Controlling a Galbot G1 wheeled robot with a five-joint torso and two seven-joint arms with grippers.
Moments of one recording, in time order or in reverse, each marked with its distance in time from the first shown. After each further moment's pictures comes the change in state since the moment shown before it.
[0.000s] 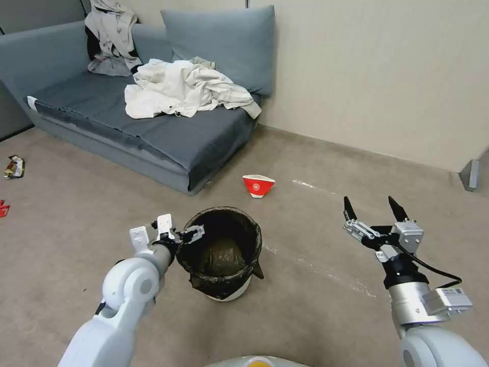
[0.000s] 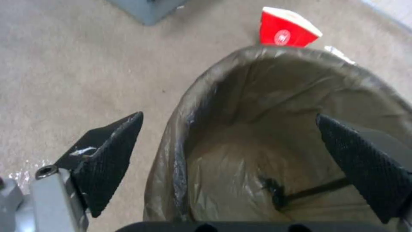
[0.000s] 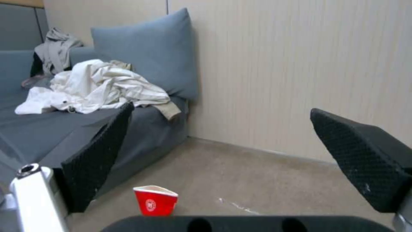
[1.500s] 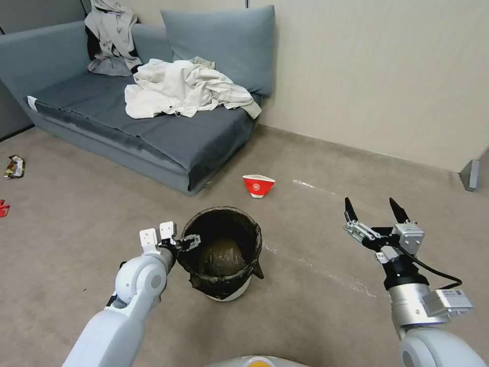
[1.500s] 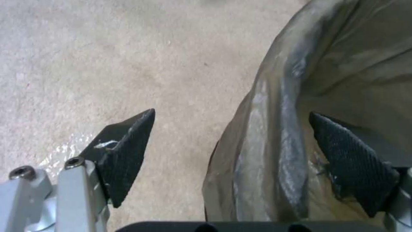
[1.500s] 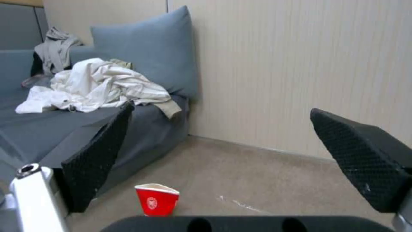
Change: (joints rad) left arm -0.017 0.017 0.026 0.103 0.042 0.010 -0.051; right arm -0.004 0.006 -0.008 -0.004 -0.004 0.004 0.002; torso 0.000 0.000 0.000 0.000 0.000
